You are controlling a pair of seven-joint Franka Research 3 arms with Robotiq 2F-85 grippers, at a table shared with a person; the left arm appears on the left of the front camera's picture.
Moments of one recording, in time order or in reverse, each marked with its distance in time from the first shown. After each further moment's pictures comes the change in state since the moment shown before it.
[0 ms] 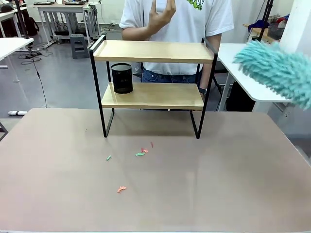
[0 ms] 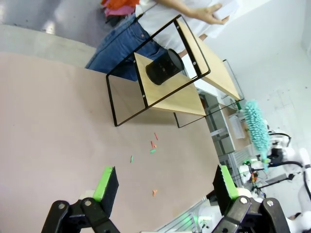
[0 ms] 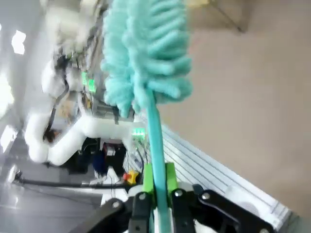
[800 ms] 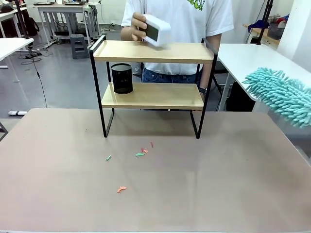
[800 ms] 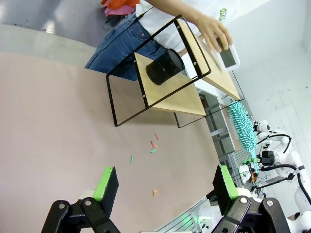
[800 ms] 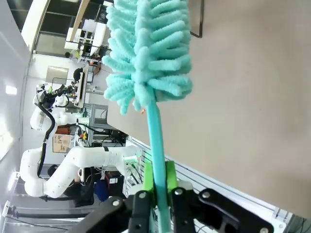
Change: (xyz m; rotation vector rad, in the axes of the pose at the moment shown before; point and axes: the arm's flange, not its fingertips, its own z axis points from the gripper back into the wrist) left arm 0.000 0.001 0.000 0.000 0.000 0.000; right arm -0.016 -0.040 -0.021 -0.053 -0.096 -0.113
